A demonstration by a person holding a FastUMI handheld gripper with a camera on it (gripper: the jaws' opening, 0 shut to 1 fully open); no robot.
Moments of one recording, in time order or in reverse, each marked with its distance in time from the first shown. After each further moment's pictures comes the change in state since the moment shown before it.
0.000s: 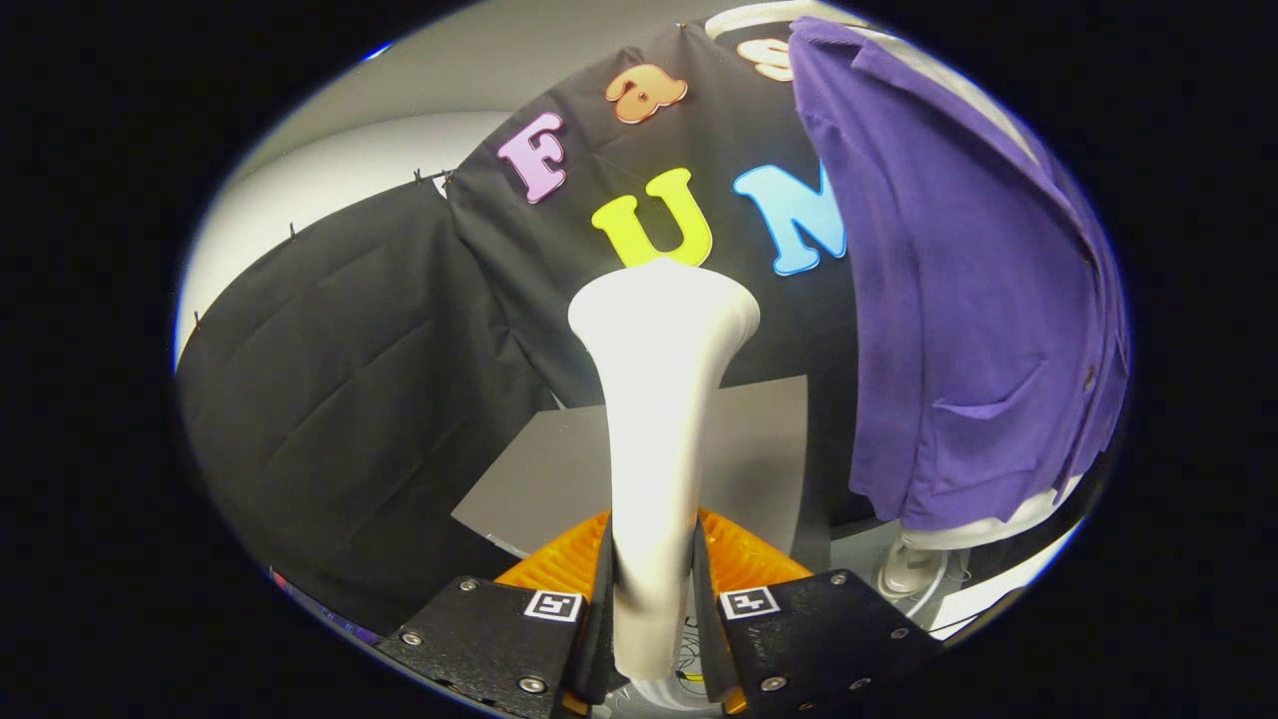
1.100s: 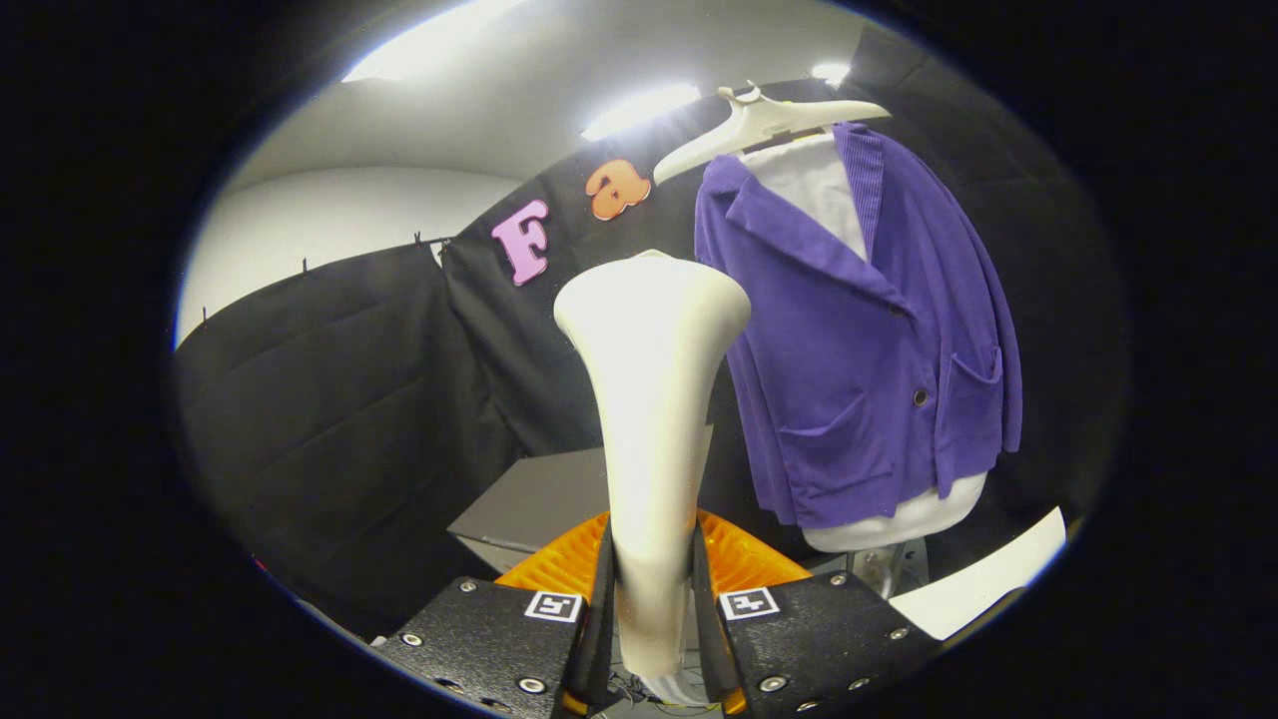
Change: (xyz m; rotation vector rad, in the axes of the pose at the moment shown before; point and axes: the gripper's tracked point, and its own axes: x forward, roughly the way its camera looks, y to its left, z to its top) arm -0.145 -0.030 0.041 -0.011 -0.282 -0.115
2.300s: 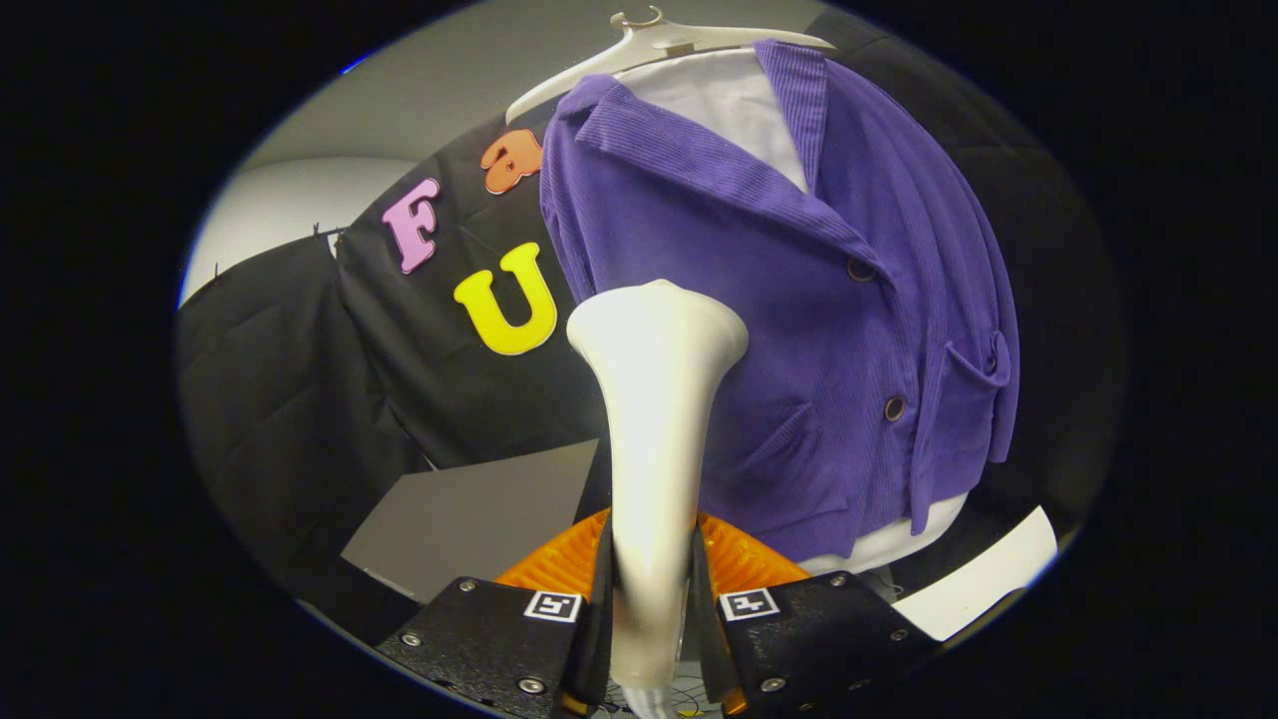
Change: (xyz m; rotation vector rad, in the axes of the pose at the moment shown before) arm 0.124 -0.127 -0.054 0.051 0.120 -0.227
